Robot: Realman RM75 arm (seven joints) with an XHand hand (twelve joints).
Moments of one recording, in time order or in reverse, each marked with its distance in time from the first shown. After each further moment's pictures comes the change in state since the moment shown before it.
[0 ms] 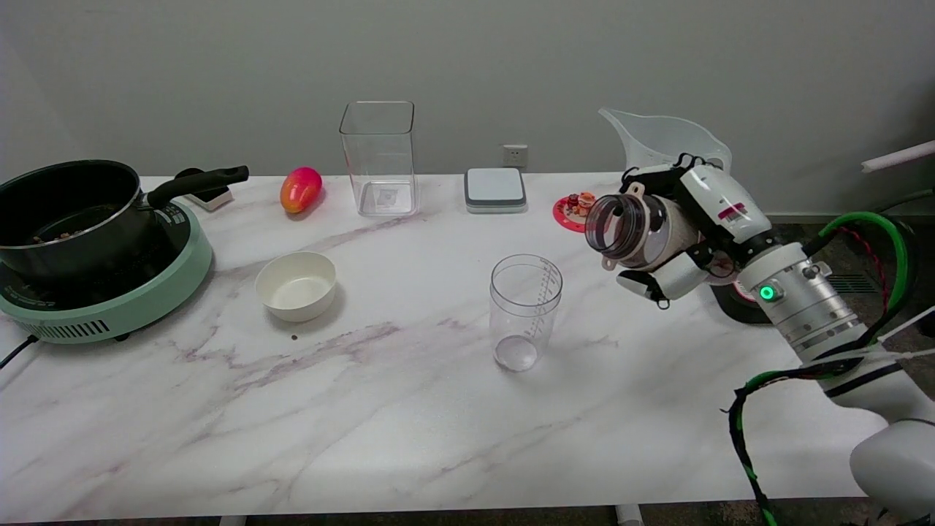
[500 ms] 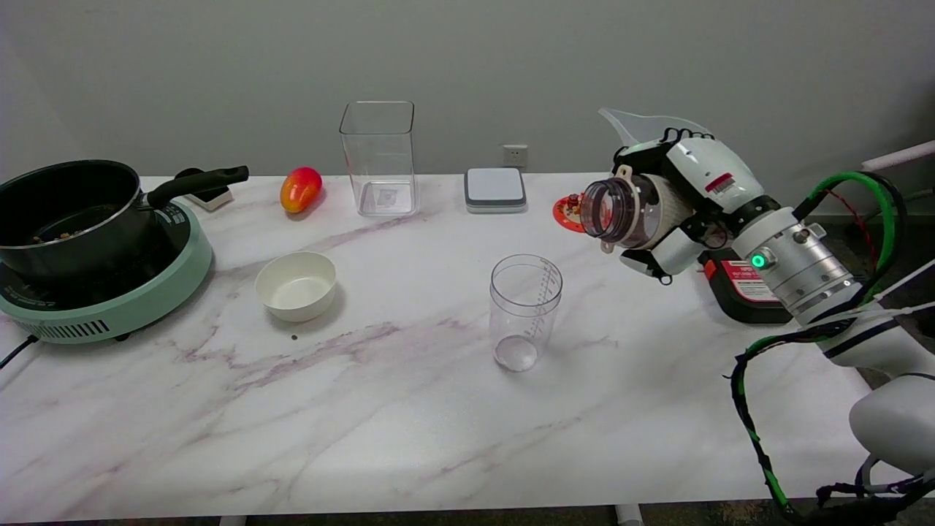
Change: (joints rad) arm 0.088 0.056 0.046 0.003 -0.065 -0.126 -0.015
